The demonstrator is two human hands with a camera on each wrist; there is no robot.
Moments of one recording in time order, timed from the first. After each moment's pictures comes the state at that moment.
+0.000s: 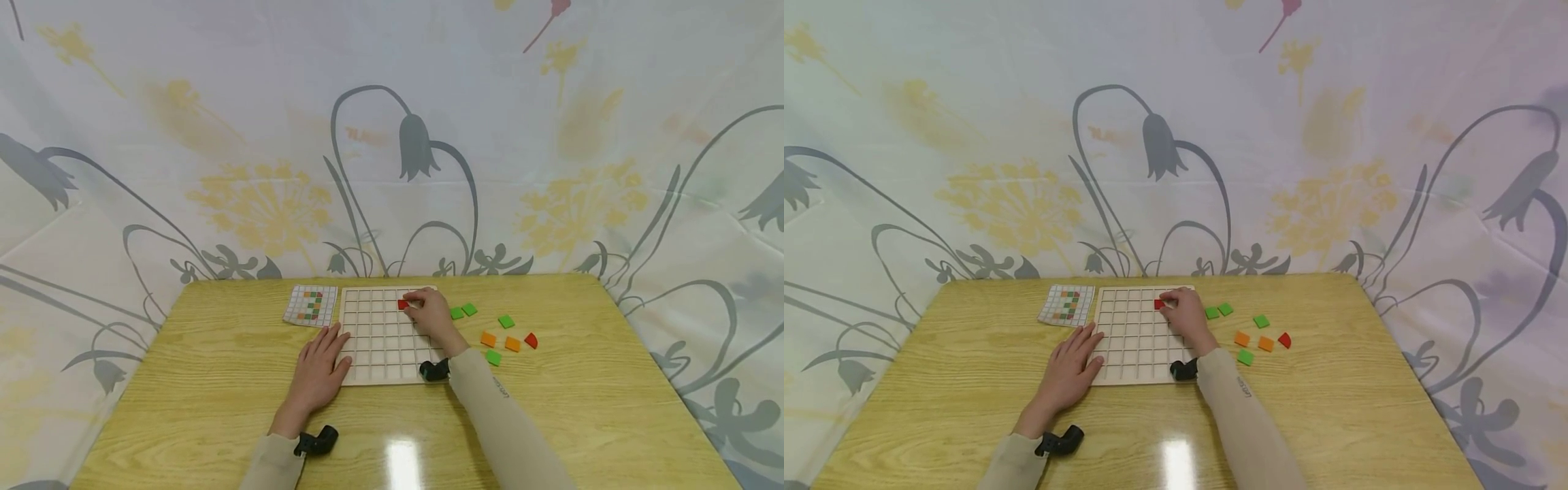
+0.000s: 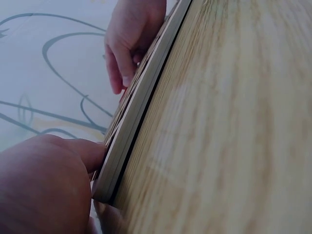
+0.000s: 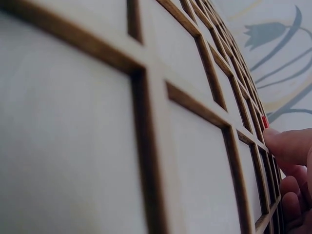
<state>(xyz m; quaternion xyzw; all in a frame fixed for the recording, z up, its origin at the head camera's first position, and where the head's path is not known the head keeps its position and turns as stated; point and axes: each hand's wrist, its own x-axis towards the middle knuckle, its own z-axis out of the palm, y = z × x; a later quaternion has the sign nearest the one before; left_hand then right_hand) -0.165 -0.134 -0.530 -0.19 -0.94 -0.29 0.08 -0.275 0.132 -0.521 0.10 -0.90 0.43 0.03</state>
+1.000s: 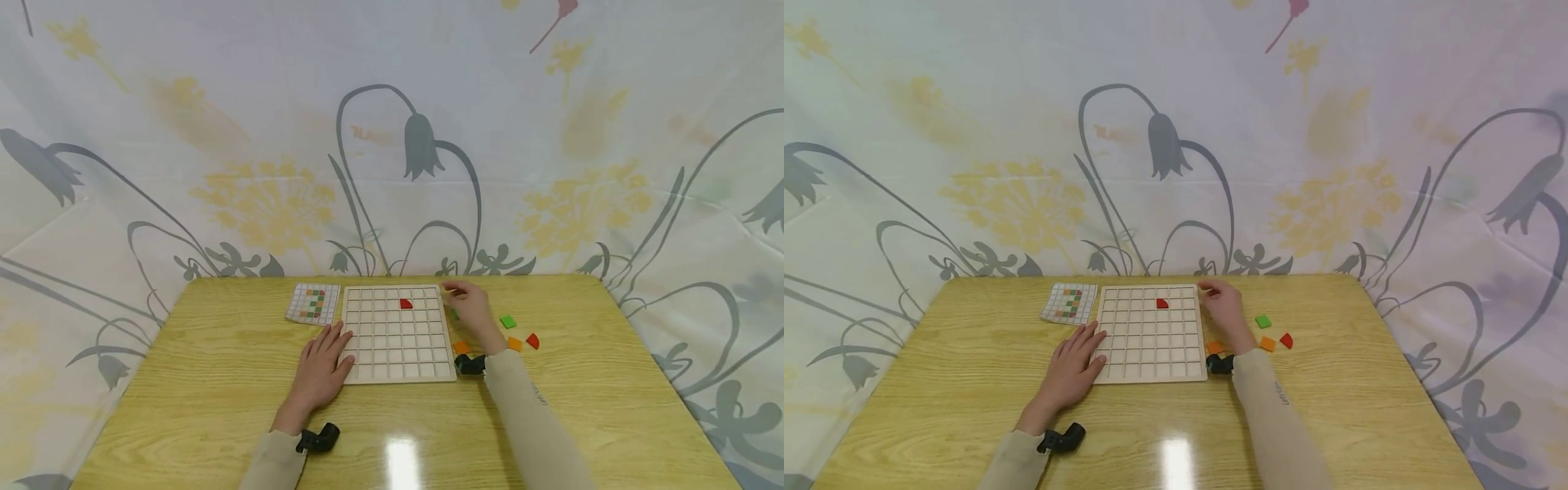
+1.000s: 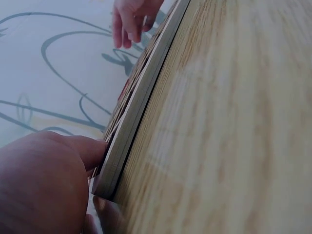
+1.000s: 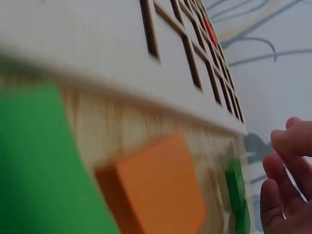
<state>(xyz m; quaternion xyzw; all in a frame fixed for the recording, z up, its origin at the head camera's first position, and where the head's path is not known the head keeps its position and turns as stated) -0.164 -0.136 -0.526 -0.18 -0.94 -0.29 0.05 -0.270 0.197 -0.503 0.04 -0.85 0.52 0.06</state>
